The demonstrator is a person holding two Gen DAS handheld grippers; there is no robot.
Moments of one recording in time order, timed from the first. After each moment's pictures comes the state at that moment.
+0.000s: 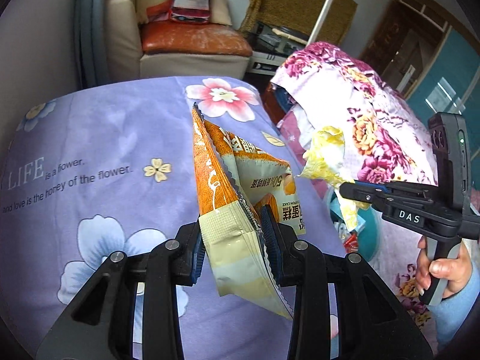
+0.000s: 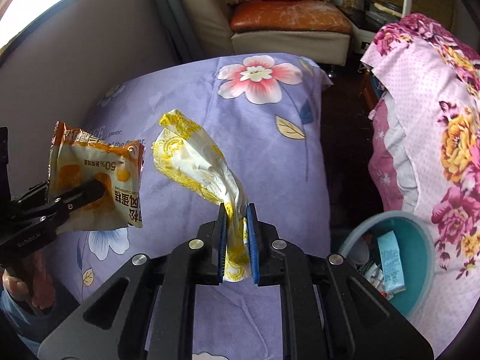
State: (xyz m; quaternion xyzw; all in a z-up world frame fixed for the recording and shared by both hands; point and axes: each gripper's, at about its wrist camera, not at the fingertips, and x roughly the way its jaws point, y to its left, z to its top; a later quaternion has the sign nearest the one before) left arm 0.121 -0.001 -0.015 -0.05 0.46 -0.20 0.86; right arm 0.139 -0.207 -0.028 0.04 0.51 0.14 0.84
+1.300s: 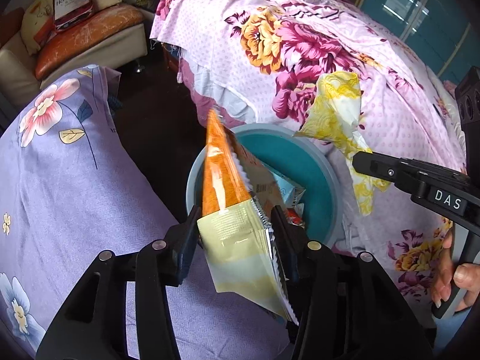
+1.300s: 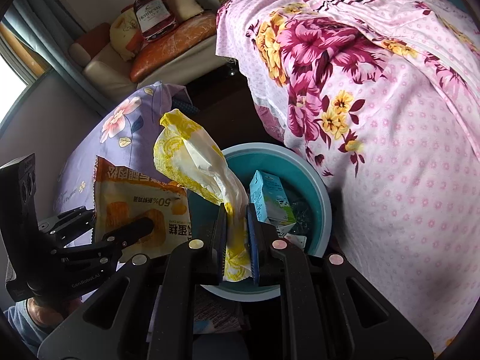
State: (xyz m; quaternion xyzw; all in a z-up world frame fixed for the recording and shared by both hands) left arm 0.098 -0.294 -0.072 0.11 0.51 -0.30 0.79; right arm 0.040 -0.474 -0.067 0.21 0.48 0.00 0.85
